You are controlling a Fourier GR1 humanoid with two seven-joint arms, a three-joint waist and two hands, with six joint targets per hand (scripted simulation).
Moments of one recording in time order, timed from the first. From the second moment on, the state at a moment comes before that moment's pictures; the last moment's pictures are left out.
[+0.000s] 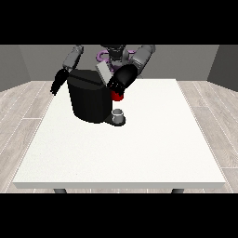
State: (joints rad) left arm -1.29 0.48 0.12 -0.63 -0.85 -0.27 -0.22; right arm -0.50 -0.09 -0.06 -1.27 0.18 -0.20 0.02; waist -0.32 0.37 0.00
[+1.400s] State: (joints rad) left arm -1.24 0.51 0.10 -0.62 -0.92 -0.20 -0.28; right arm -0.43 -0.06 -0.02 -1.28 0.20 -0.21 0.03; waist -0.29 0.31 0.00
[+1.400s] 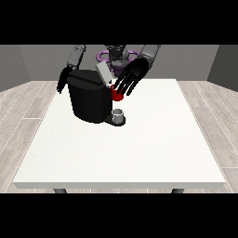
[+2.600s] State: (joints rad) left arm -0.66 0.04 0.39 -0.61 -0.45 -0.27 -0.35; right arm -0.21 -0.09 -0.05 -1.32 0.08 -0.06 0.00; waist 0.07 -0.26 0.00
